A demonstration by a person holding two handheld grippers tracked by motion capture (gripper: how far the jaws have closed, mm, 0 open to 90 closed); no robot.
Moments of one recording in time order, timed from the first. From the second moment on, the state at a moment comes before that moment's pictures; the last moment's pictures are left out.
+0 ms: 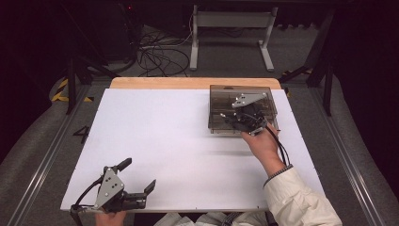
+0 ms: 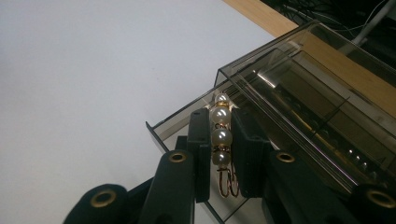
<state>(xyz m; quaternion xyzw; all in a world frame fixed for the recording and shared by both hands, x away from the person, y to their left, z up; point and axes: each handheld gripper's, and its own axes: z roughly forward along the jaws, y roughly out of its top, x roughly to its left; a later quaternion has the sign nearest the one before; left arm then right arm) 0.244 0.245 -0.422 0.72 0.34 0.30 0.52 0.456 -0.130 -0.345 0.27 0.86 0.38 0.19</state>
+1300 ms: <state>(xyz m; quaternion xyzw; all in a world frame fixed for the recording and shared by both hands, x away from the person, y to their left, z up) 0.244 0.244 -0.422 0.72 0.33 0.30 0.52 0.471 -0.112 -0.369 0.27 0.88 0.36 0.16</state>
